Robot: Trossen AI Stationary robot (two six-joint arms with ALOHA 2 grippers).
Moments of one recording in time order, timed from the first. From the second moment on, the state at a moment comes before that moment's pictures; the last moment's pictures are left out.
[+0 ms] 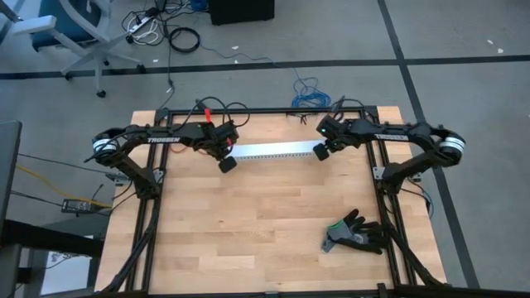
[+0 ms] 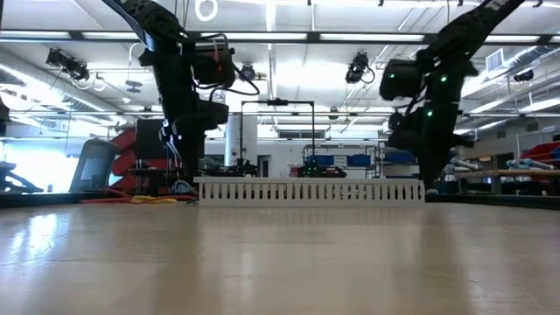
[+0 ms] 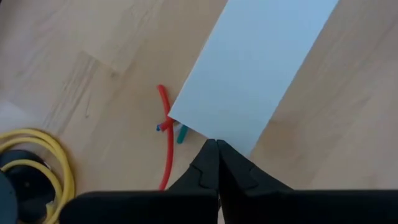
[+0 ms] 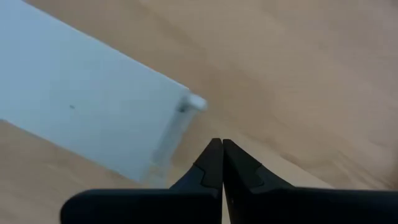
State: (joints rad) left arm 0.40 1.54 0.96 -0.67 -0.14 -0.14; right arm -0.53 1.39 0.74 -0.60 0.23 0.46
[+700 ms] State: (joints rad) left arm 0.39 1.41 0.91 -0.43 -0.07 0.06; right arm -0.42 0.77 0.26 -0.32 0.16 0.59
